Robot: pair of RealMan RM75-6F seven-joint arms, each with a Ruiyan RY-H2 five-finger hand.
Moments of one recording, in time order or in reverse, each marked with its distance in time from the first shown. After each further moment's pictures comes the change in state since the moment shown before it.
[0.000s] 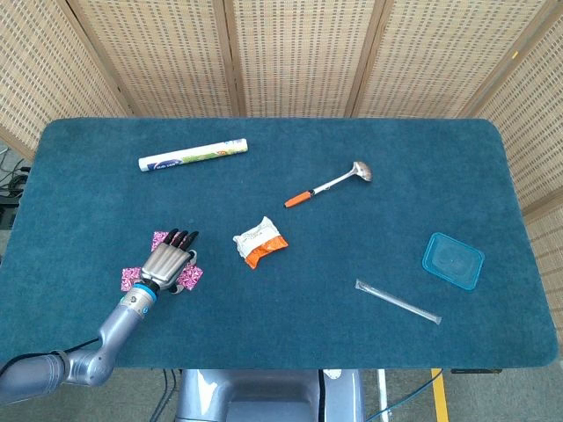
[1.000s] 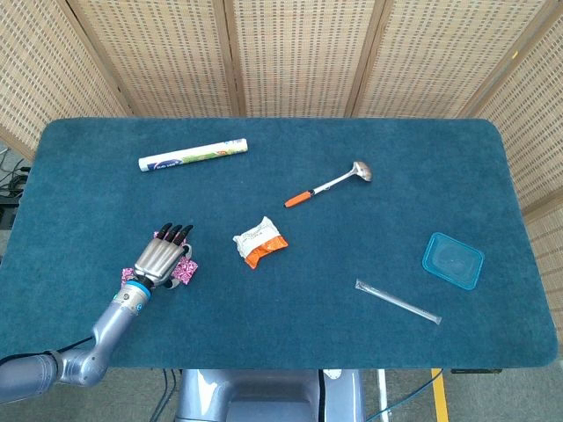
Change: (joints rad) left arm 0.007 0.048 -0.011 -0.032 0.014 0.033 -0.042; right arm 0.000 -0.002 0.003 0.000 -0.007 0.006 0.001
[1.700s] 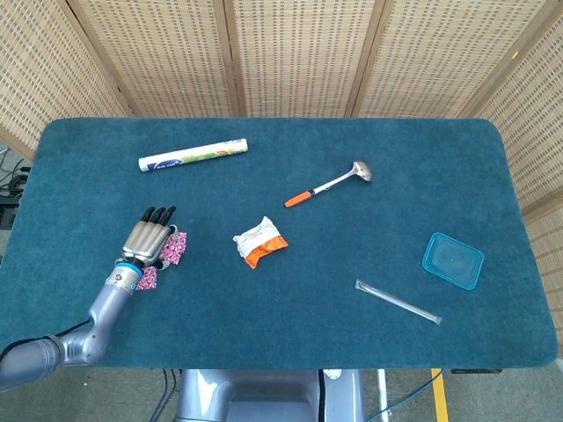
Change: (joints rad) left arm -0.046 -0.010 -0.061 0.103 -0.159 -0.053 0.008; right arm 0.004 0.003 -0.001 -0.016 -0.008 -0.001 -0.012
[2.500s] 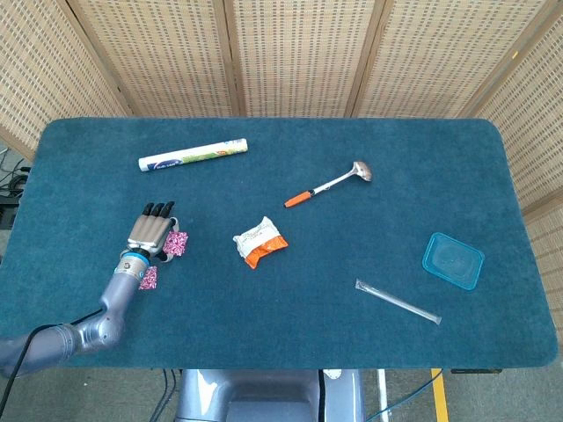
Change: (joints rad) left arm -0.079 -0.048 -0.014 0.072 -0.198 -0.031 0.079; right arm -0.011 -0.004 0.001 0.015 0.014 0.005 0.015
